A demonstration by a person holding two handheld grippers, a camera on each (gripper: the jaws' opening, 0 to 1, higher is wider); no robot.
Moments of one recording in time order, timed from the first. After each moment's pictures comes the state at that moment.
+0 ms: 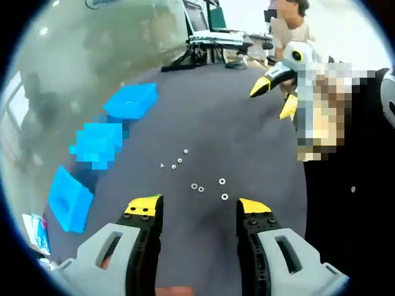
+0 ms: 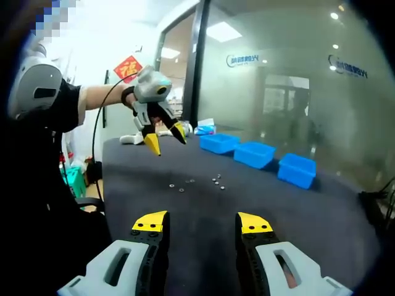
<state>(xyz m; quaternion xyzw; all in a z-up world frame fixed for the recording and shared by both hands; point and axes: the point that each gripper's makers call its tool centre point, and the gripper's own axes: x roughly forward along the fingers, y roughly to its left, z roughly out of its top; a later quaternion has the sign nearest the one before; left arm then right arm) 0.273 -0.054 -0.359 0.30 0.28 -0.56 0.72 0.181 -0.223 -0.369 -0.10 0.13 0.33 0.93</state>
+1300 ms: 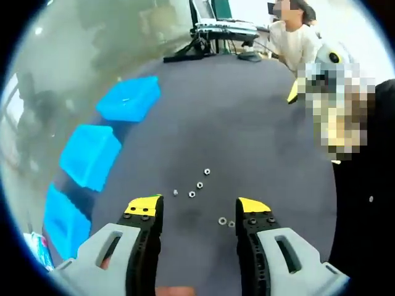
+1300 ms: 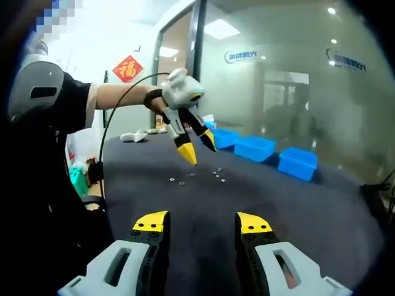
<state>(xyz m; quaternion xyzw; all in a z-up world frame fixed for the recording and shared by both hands) 0.324 -0.113 -0.393 0.32 0.30 -0.55 0.71 0.178 -0.228 -0.378 -0.10 0.14 0.34 0.93</state>
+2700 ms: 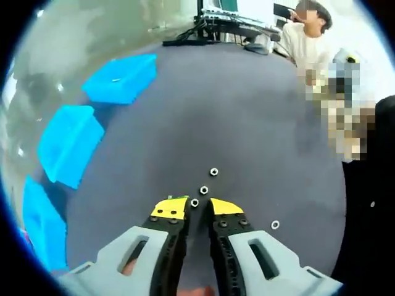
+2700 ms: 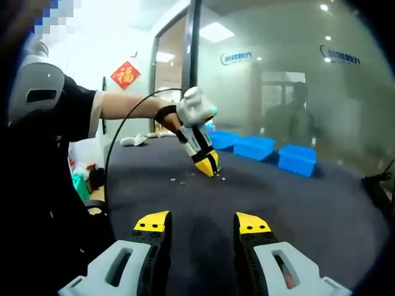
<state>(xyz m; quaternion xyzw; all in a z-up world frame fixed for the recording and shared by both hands) 0.332 -0.128 -0.436 0.28 0.35 -0.56 0.70 0.175 -0.230 -0.384 -0.07 0.13 0.33 0.93</state>
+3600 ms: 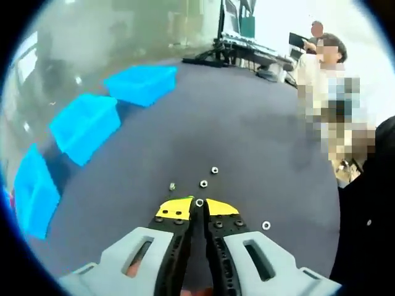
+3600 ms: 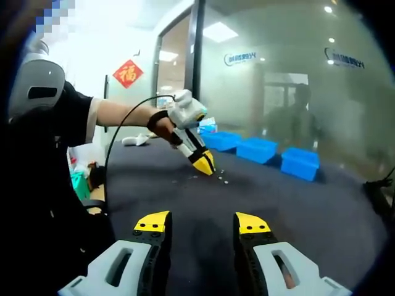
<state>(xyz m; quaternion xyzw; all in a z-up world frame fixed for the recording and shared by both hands) 0.327 -0.110 -0.421 0.19 0.30 -0.53 0.76 0.175 -0.225 -0.380 -0.08 0.13 0.34 0.93</state>
